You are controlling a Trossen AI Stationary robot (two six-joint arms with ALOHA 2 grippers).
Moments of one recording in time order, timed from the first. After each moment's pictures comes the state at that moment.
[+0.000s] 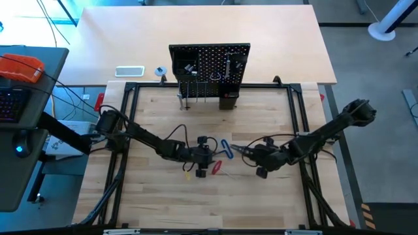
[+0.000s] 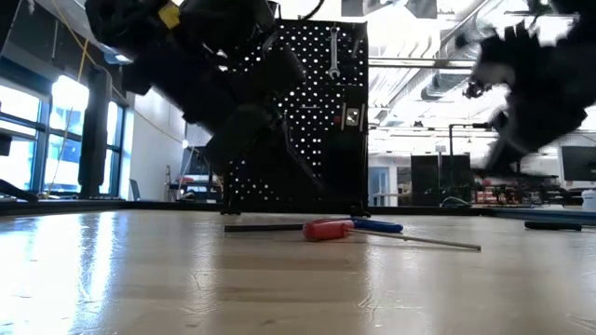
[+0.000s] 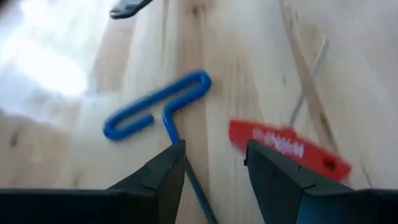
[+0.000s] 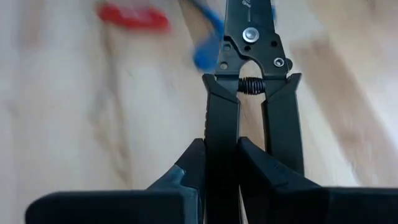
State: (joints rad) left arm -0.22 1.87 0.89 0.31 -0.31 0.06; right arm 0.47 1.23 0.55 -0.34 0.42 0.65
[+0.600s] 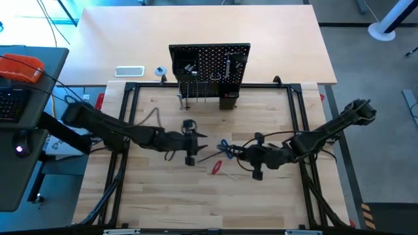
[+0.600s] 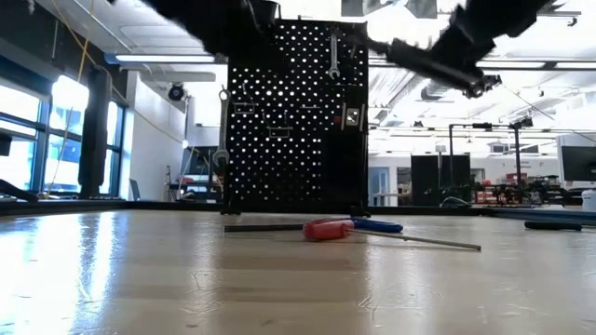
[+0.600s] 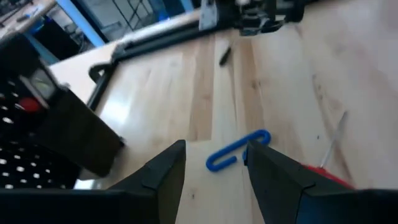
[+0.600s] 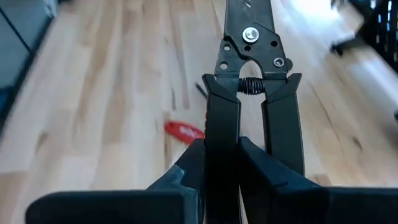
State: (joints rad) left arm -0.22 1.44 0.89 0.04 -0.45 0.18; right arm 0.47 1.23 0.81 -0.30 0.47 0.36
